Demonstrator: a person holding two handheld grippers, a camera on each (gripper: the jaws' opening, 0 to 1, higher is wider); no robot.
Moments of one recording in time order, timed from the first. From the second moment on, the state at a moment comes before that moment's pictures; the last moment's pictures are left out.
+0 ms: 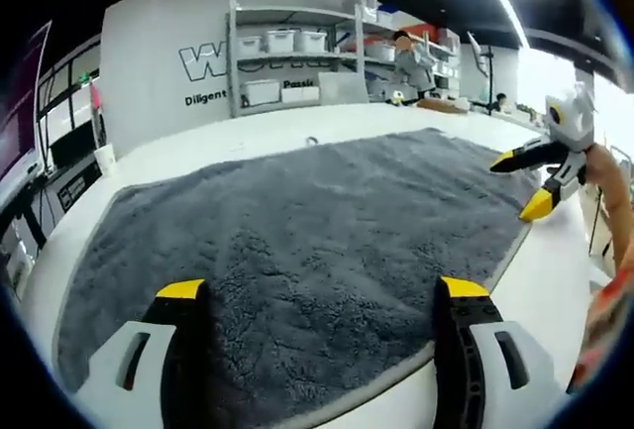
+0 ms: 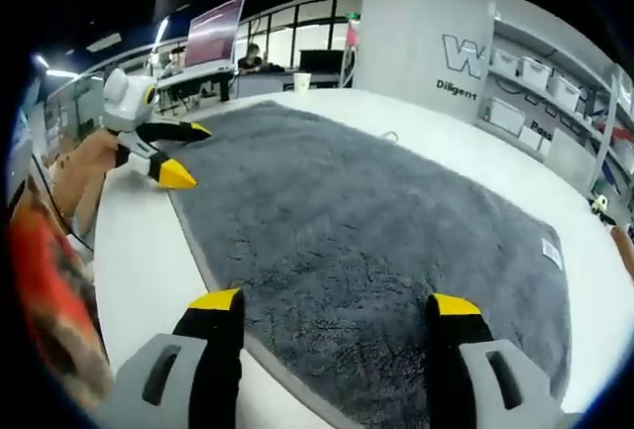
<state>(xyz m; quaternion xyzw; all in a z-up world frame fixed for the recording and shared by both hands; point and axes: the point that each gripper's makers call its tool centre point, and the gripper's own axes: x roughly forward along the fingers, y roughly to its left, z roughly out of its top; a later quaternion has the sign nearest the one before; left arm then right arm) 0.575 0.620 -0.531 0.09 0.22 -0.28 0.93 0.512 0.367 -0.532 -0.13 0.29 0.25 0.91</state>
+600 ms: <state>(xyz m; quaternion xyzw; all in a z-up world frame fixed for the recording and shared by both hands) 0.580 0.679 -0.495 0.03 0.18 -0.25 0.95 0.500 0.241 -0.519 -0.09 0.30 0.12 0.94</state>
